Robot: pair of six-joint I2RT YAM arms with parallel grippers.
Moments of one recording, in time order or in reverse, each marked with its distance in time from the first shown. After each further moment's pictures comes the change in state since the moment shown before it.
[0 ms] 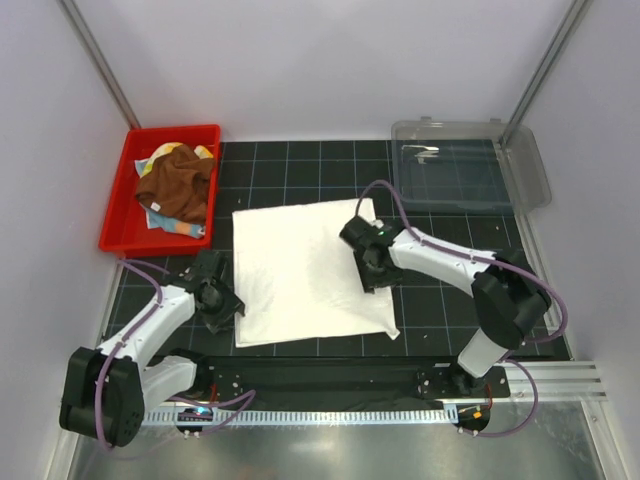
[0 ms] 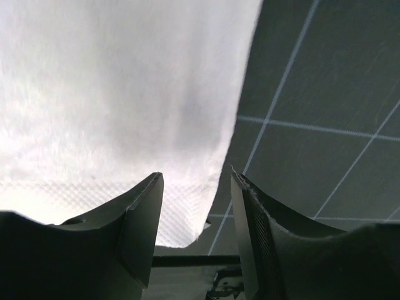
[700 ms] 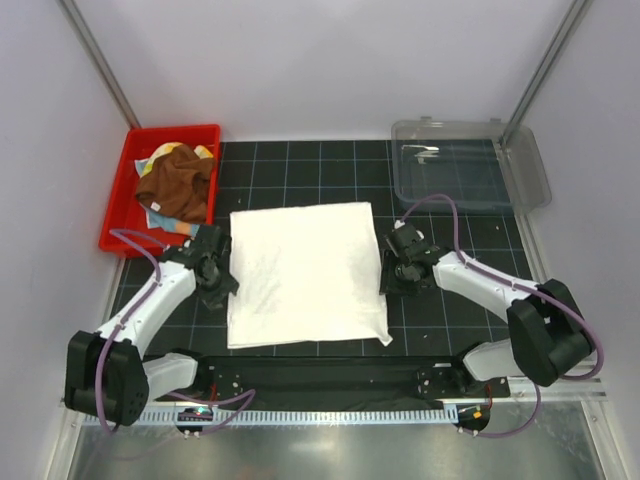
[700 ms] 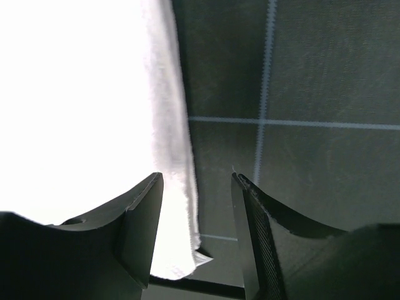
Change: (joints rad) left arm -0.002 0.090 0.181 -0.101 -0.127 0.021; right arm -0.250 -0.268 -0.360 0.357 -0.233 0.106
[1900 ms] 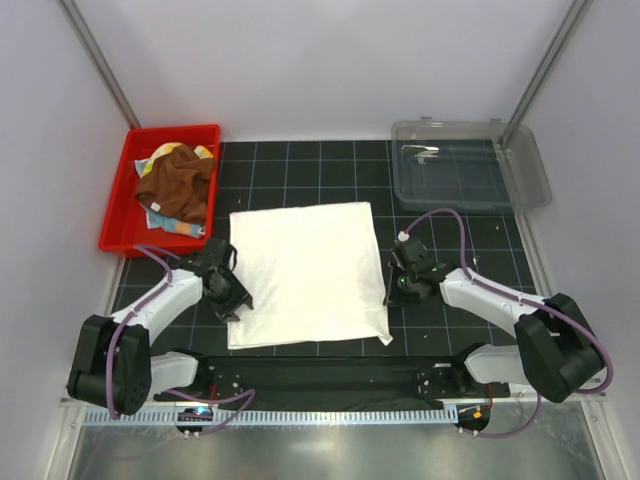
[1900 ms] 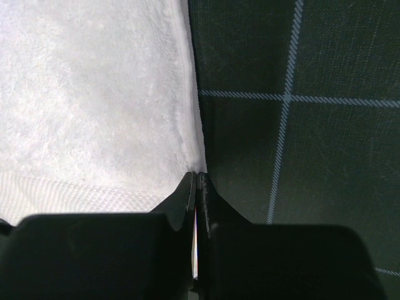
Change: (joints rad) left arm -0.007 0.077 -0.121 0.211 0.212 0.061; right arm 0.000 -0.105 -0.159 0.141 -0.108 0.062
